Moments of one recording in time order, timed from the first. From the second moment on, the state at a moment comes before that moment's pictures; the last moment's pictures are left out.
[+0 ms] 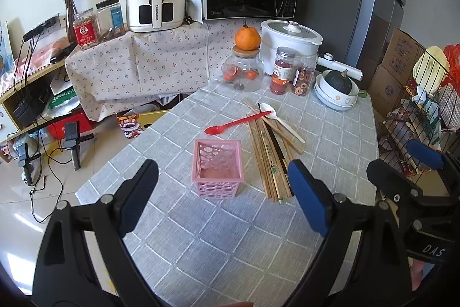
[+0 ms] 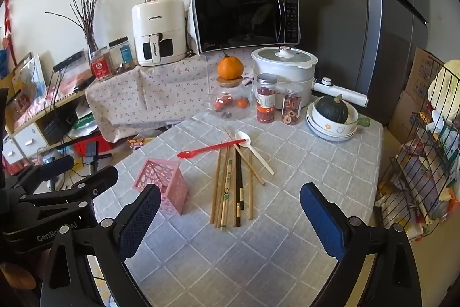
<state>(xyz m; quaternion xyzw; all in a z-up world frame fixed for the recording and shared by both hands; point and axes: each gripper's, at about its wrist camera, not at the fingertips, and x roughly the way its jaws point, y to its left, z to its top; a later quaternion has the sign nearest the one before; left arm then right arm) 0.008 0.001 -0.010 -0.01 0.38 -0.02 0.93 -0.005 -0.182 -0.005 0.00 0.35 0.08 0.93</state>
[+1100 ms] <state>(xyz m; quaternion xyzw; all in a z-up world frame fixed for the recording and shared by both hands) 0.006 0.002 -0.013 -0.02 0.38 -0.02 0.92 -0.003 -0.181 -0.008 0.00 0.36 0.07 0.93</state>
